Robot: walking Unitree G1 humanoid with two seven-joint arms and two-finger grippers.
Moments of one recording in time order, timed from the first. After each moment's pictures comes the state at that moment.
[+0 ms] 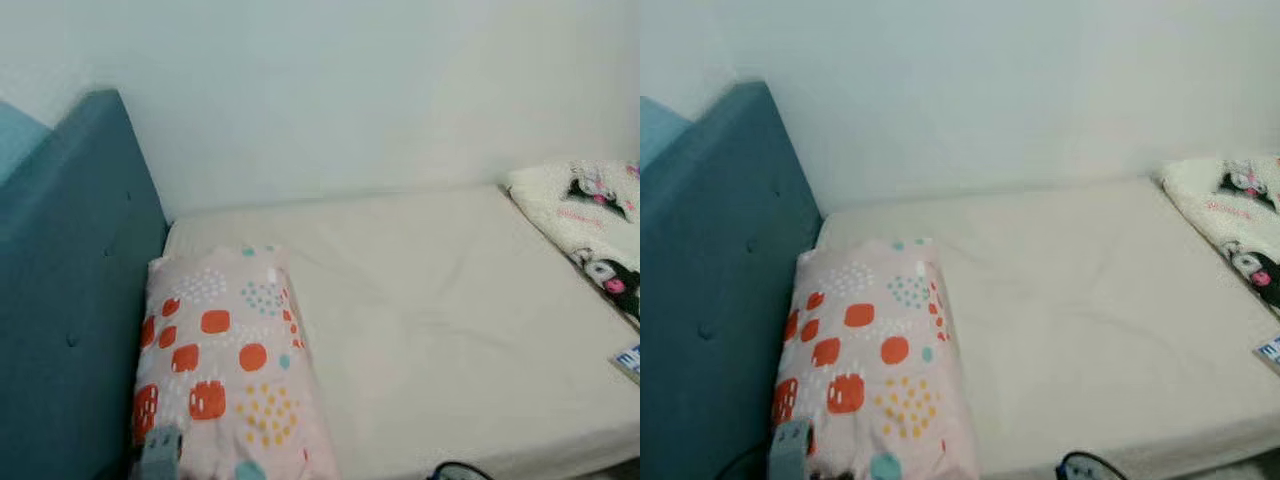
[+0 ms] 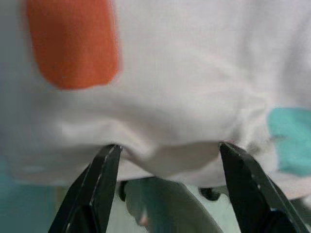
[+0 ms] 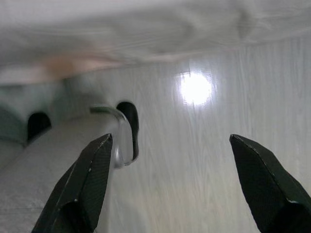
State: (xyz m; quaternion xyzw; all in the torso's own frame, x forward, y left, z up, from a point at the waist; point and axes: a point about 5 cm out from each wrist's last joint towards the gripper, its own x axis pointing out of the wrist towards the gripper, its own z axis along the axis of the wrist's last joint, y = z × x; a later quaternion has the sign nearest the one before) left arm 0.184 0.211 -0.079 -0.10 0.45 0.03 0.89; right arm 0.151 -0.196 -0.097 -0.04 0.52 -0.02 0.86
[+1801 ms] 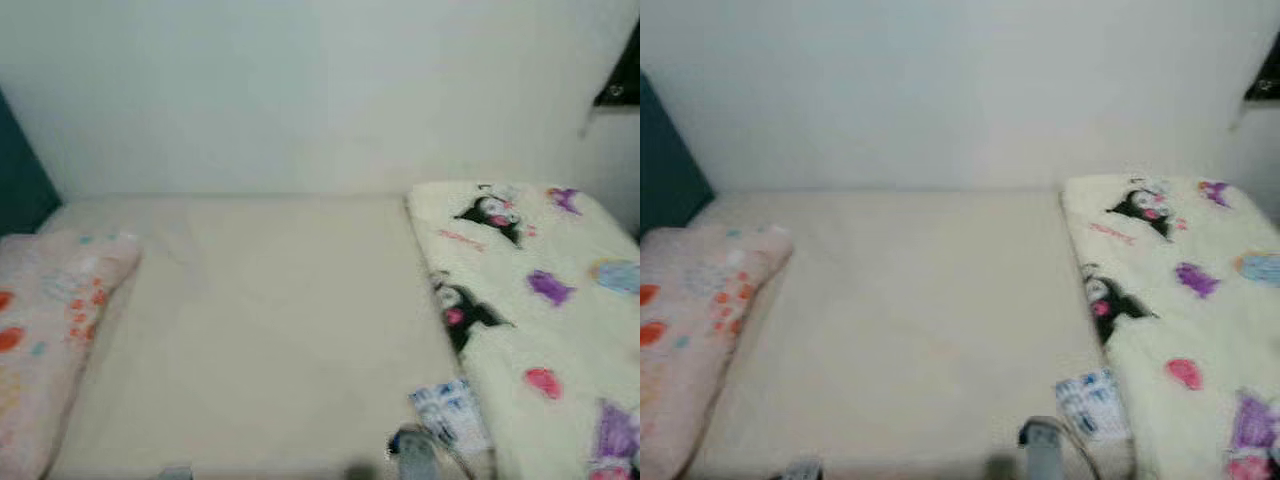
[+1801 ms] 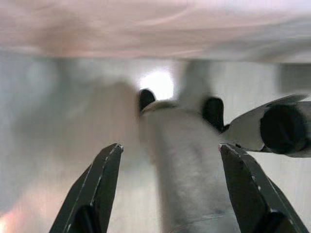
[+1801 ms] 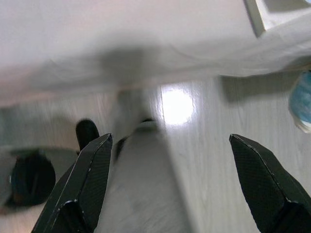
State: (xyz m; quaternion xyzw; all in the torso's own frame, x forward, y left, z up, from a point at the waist) left arm 0.140 0.188 -0.100 -0.08 0.50 -0.01 0.86; right arm 0.175 -0.140 -0.092 0.01 0.50 -0.05 0.87
